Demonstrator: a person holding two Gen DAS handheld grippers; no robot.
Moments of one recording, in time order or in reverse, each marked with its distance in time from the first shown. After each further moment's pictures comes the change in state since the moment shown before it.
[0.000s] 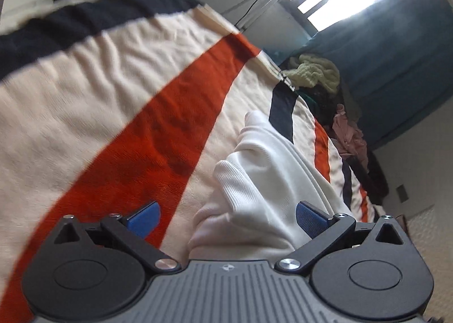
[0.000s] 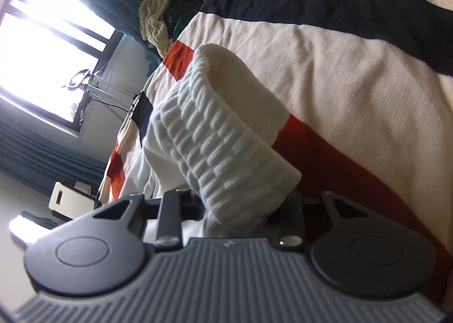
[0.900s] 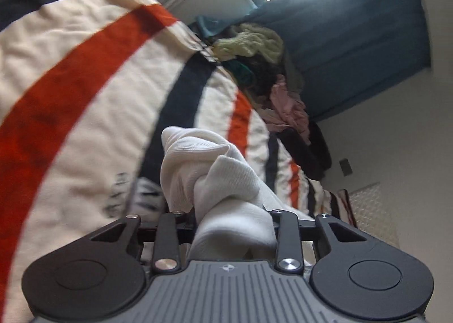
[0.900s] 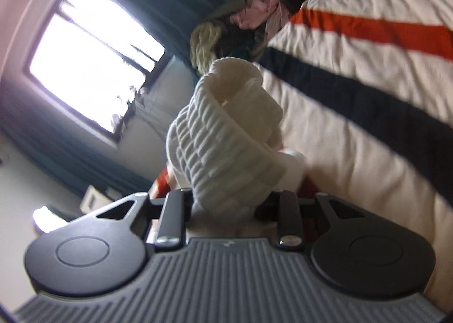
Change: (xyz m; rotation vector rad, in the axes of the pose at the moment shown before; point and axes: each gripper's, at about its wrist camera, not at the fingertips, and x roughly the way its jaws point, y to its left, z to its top) left arm 0.025 -0.158 0.030 0.058 0.144 -0.228; right arm -0.091 0.047 0.094 -0.093 -0.113 0.169
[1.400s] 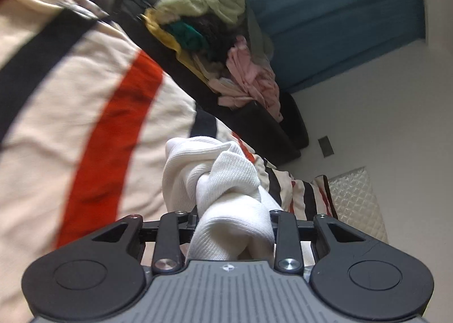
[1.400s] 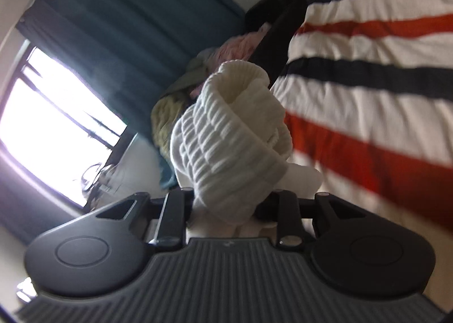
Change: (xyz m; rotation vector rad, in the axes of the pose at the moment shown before) left arm 0.315 -0.183 0.044 0.053 0.122 -0.069; right arm 0.074 -0.064 0.230 0.038 -0.224 -0.138
